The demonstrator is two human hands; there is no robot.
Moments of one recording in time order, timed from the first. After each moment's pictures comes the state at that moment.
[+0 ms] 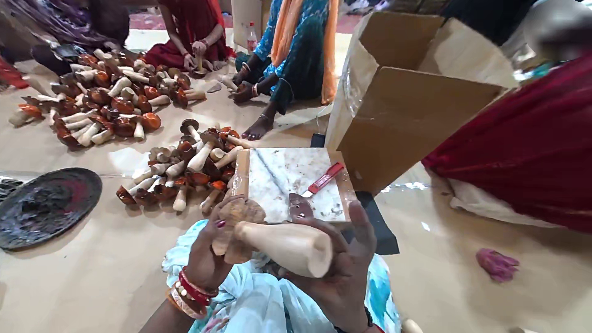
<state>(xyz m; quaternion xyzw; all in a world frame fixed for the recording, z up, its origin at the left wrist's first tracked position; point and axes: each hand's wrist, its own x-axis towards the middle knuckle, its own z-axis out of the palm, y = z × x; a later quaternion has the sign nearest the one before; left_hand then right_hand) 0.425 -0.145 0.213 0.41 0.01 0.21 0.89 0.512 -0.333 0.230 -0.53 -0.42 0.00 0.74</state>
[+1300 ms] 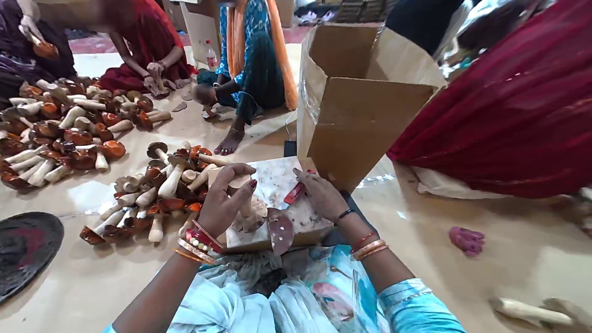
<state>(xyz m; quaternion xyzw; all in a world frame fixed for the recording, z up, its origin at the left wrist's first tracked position) 0.559 -0.111 0.247 0.80 -0.02 0.23 0.55 0.733 -0.344 0.169 -0.88 -0.42 -0.03 0.22</state>
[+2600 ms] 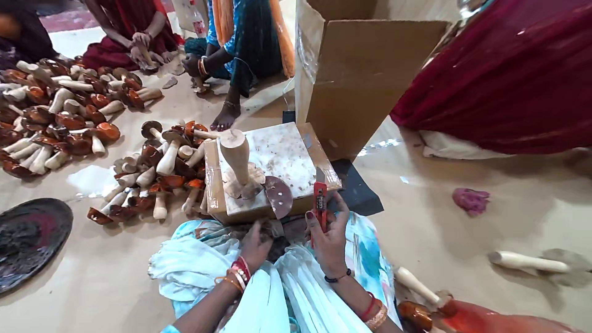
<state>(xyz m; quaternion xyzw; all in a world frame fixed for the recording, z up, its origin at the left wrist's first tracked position) 0.475 -0.190 0.081 0.80 0.18 -0.07 0.57 0.526 -0.368 0.130 -0.70 -0.02 0.01 0.71</state>
